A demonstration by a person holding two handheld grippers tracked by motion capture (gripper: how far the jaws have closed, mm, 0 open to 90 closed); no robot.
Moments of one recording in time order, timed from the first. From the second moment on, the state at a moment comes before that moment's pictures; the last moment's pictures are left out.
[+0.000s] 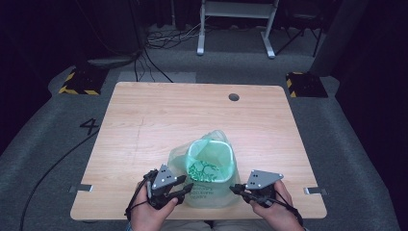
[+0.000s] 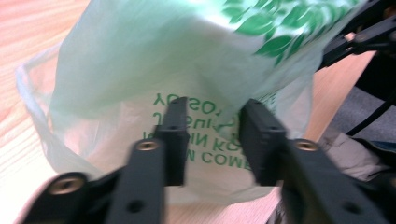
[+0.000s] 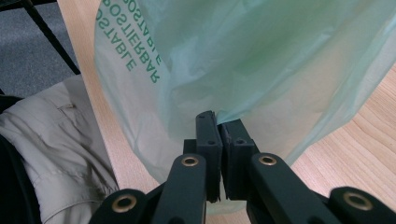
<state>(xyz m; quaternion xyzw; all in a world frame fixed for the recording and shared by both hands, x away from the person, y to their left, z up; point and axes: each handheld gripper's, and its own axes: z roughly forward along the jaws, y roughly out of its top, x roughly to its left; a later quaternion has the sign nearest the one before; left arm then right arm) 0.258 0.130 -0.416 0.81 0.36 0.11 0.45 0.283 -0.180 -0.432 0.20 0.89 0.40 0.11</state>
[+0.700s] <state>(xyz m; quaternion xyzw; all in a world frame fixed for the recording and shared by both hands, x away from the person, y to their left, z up) 0.269 0.126 -0.446 0.86 0.34 0.09 0.38 0.286 -0.185 -0.441 0.21 0.89 0.39 0.11</state>
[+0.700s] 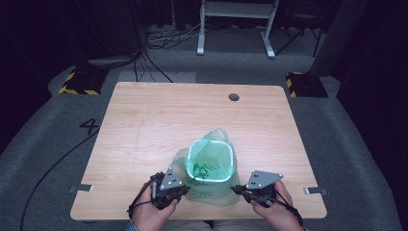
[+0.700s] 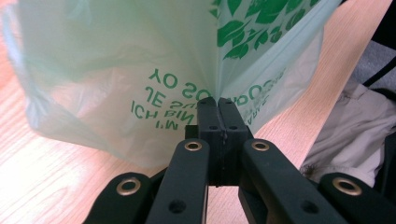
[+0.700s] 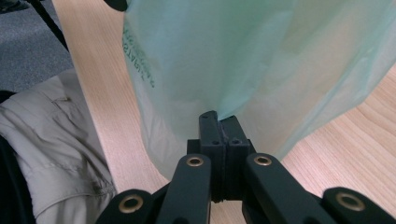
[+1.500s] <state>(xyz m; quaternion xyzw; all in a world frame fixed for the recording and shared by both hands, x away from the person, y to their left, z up) 0.270 0.175 -0.429 0.83 0.35 0.15 0.42 0.301 -0.209 -0.391 0.25 0.84 0.46 0.14</state>
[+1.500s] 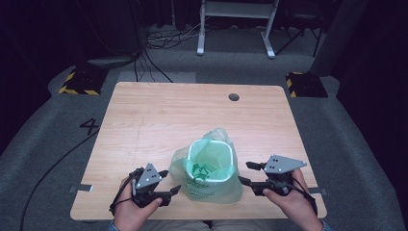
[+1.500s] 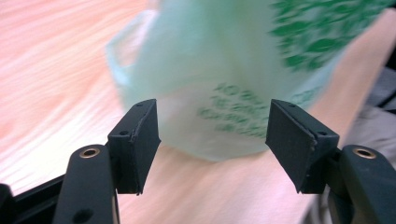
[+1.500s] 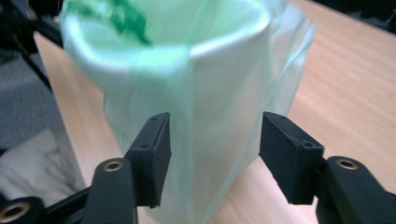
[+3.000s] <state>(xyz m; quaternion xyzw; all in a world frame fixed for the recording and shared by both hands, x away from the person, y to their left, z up) 0.291 0.205 -0.455 0.81 0.39 0.15 0.40 0.391 -0.078 -0.361 0.20 0.88 0.40 0.17</state>
